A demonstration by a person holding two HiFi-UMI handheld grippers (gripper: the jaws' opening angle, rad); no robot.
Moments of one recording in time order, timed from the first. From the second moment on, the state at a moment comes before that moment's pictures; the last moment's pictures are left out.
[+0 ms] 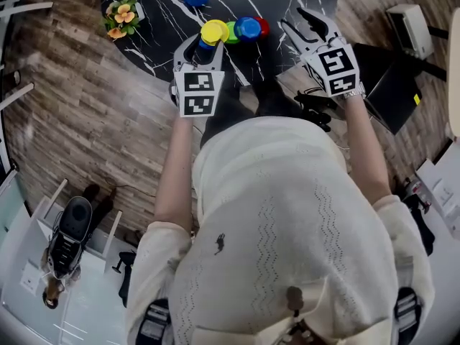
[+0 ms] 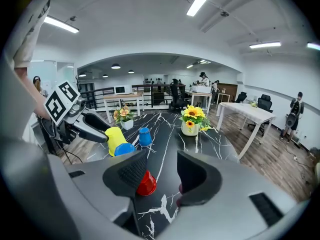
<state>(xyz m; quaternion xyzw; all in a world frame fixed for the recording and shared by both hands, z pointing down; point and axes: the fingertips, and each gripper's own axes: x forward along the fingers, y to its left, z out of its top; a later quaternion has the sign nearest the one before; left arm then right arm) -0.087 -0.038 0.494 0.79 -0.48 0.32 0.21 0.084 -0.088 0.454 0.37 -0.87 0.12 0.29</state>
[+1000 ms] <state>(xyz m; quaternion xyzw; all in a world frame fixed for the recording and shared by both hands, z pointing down) -0.097 -0.037 0.473 0.81 -0.47 0.27 0.22 0.081 -0.091 0.465 0.39 -0.86 0.13 0.30</state>
